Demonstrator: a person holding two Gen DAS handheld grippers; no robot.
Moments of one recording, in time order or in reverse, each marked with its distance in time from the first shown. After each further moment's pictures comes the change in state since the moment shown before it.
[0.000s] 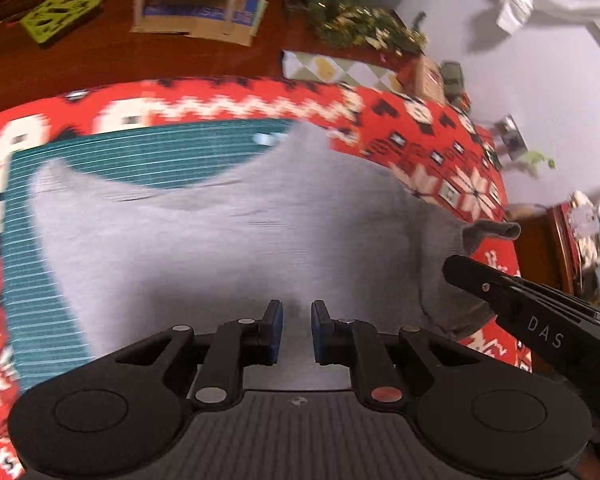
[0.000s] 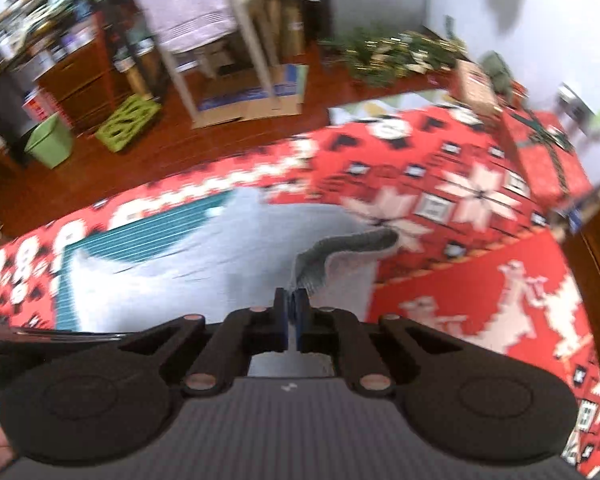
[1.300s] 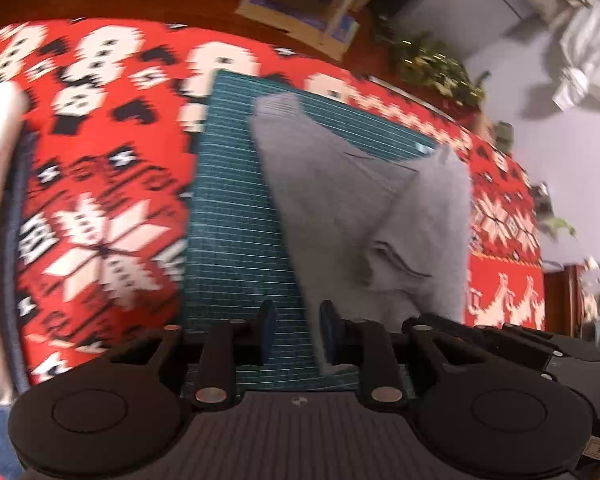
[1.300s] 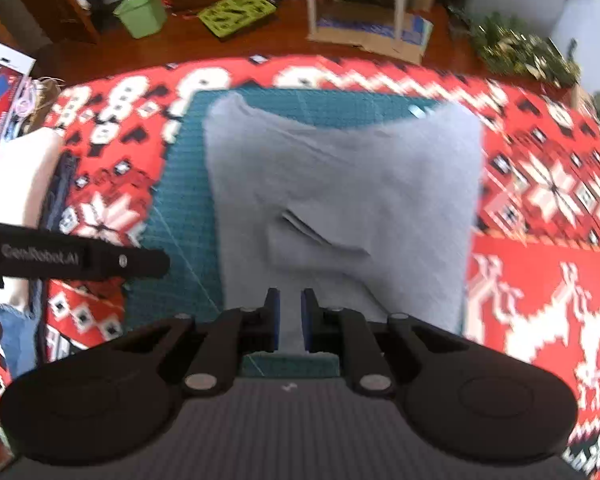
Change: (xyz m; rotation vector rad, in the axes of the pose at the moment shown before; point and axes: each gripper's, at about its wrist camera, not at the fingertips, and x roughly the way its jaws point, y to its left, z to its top) left arm -0.055 0.126 -0.069 -0.192 -0.060 -0.008; right arm 0.017 0.138 -0.073 -0.297 0.232 0.065
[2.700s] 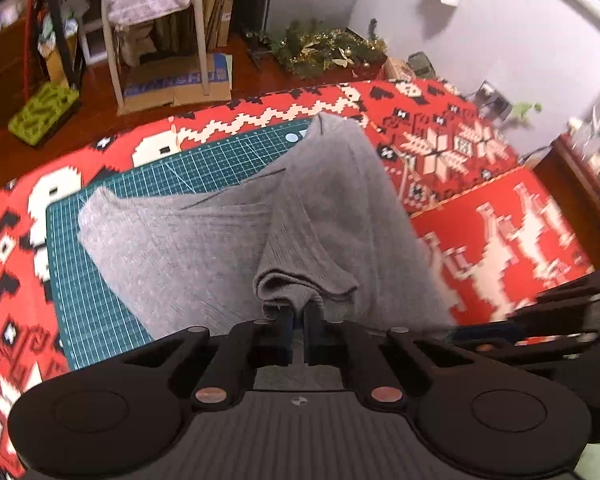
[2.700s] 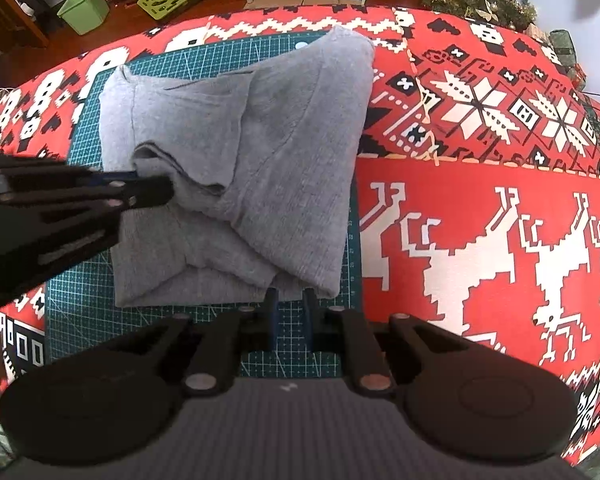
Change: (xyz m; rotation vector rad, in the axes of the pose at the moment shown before) left arm 0.055 -0.098 -0.004 0.467 -0.089 0.035; right arm 0.007 -0.078 -0.022 0.119 0.075 -0.060
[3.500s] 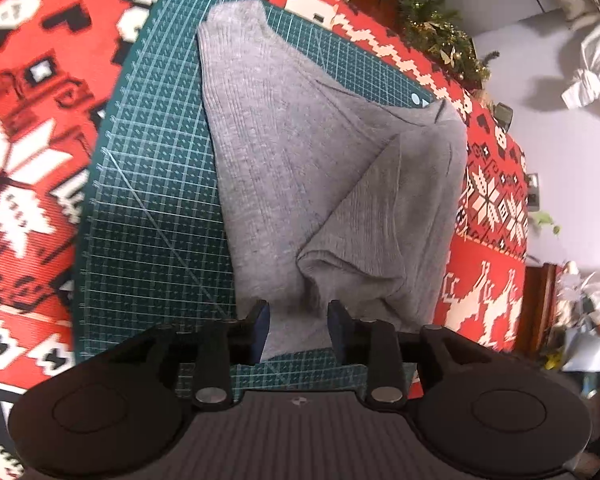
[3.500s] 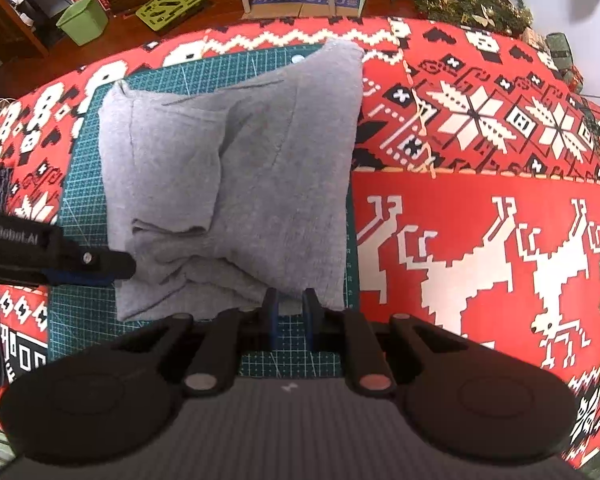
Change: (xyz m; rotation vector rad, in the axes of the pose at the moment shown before) left arm -0.002 0.067 -0.029 -0.590 0.232 -0.116; right arm -0.007 -0.001 0.004 0.012 -0.037 0.006
